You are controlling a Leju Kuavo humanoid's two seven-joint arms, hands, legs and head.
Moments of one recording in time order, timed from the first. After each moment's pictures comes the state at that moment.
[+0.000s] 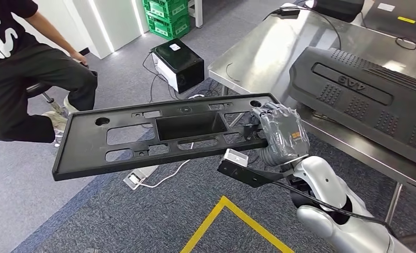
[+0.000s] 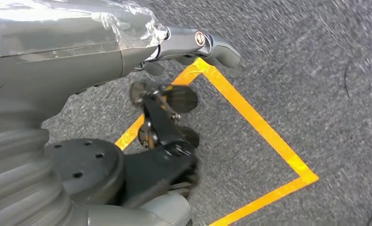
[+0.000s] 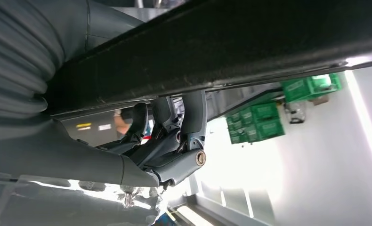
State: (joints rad) left arm -0.06 0.04 -0.27 -0.20 0.65 -0.07 -0.30; right arm -0.45 -0.45 0.71 -1.87 1.03 0.01 0.45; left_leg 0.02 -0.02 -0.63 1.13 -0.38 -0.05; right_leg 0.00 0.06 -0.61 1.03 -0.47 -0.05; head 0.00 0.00
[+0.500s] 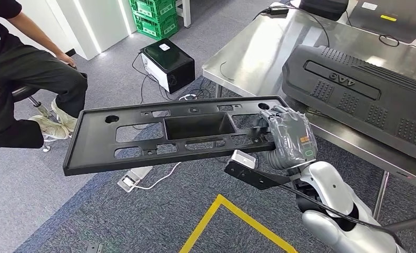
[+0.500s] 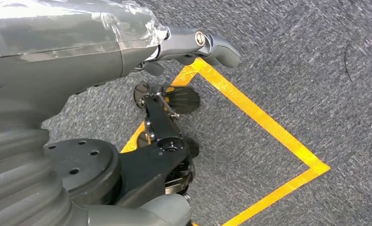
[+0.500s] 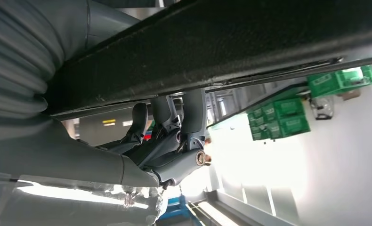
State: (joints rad) left arm -0.06 0.04 -0.28 -0.20 0.66 -0.07 -0.30; right arm -0.44 -0.44 0.71 -1.85 1.03 0.00 0.44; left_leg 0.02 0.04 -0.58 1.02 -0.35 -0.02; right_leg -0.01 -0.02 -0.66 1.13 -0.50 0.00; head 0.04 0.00
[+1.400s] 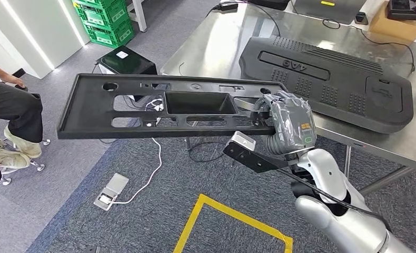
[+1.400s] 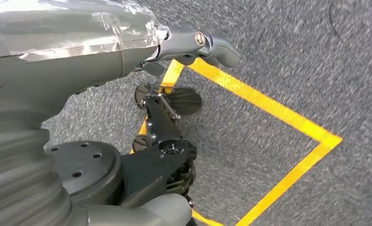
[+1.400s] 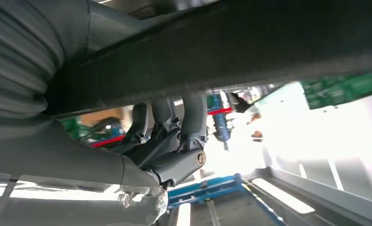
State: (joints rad) left arm -0.07 0.04 -0.31 -0.20 0.66 -0.07 -0.31; right arm -0.50 -0.41 0.69 -1.78 1.04 -0.08 0.46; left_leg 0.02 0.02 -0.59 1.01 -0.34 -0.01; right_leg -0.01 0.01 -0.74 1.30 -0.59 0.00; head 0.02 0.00
